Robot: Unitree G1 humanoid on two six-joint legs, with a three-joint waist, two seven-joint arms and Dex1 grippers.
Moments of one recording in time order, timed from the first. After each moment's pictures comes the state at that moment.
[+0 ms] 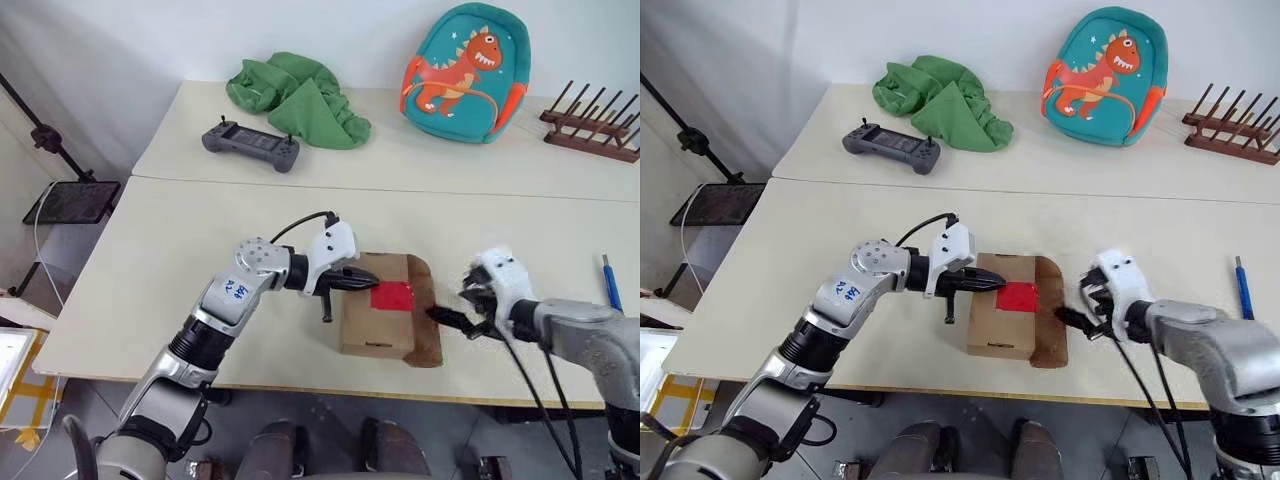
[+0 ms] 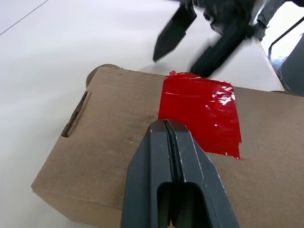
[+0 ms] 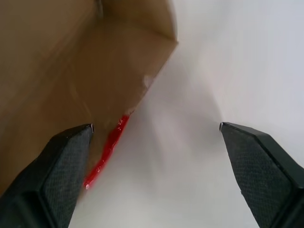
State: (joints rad) left arm -0.70 0.32 -0.36 0.04 -0.18 0.49 -0.95; right arm -0.25 -0.72 -0.33 -0.40 0.71 1.35 0.51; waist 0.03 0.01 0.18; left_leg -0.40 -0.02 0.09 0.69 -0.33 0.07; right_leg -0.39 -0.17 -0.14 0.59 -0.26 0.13
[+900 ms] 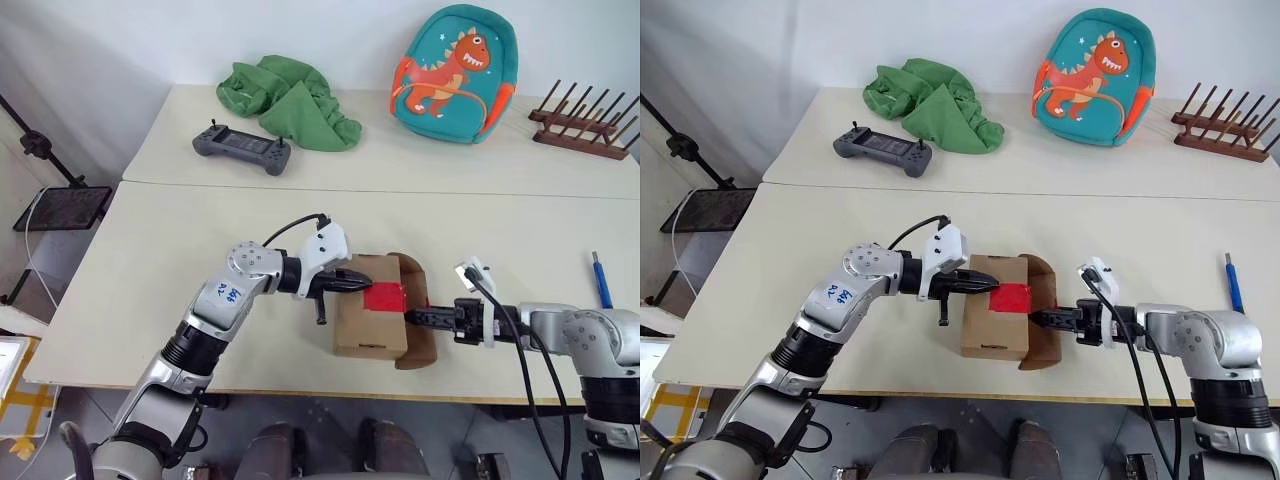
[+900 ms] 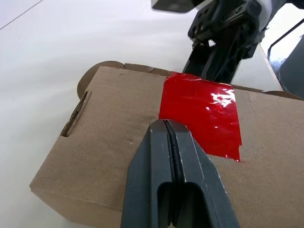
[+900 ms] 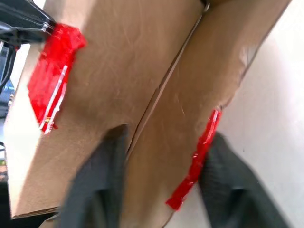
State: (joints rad) left arm -0.66 0.34 -0.33 0.00 -0.18 0.52 -0.95; right arm -0.37 -0.69 -0.12 -0.06 0.80 1.33 0.78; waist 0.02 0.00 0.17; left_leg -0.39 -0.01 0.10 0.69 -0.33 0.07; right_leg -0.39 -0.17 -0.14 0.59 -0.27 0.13
